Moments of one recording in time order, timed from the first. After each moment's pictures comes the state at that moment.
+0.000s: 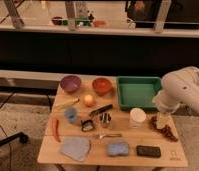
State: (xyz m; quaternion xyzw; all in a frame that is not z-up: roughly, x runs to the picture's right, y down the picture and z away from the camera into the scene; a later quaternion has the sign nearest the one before) arm 0.293 0.115 0.680 -0.28 0.02 0.03 0.96
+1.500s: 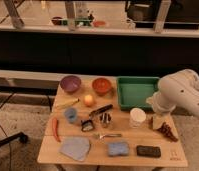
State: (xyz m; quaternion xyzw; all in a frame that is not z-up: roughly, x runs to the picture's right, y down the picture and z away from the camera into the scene) arm 0.270 0.118 0.684 -0.27 -0.02 -0.03 0.96
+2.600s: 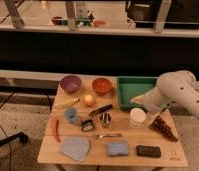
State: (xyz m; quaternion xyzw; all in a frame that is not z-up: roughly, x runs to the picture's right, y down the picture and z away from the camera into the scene) arm 0.204 0.107 0.693 -0.22 -0.19 -0.23 0.93
